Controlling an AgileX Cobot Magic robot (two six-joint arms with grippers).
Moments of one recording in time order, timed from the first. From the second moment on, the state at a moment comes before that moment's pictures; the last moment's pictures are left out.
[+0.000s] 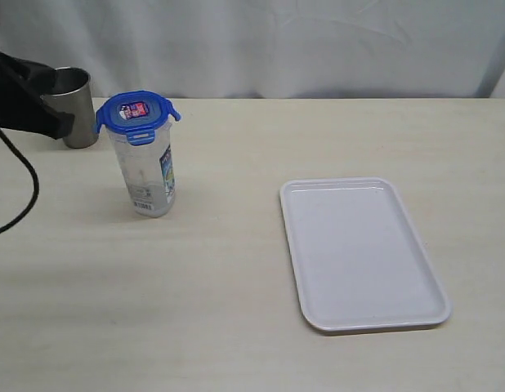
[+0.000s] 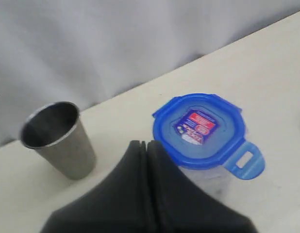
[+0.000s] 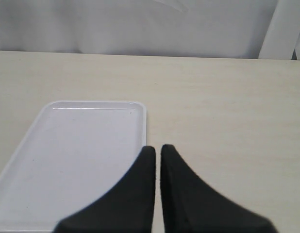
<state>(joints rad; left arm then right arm) -0.20 1.25 -0.75 -1.47 0.12 1.75 0.06 0.00 0.00 -0.12 0.34 0.09</state>
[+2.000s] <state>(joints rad) 0.10 1.76 -0.86 -1.67 0.72 2.11 0.06 1.08 -0.21 -0.77 -0.93 0.80</state>
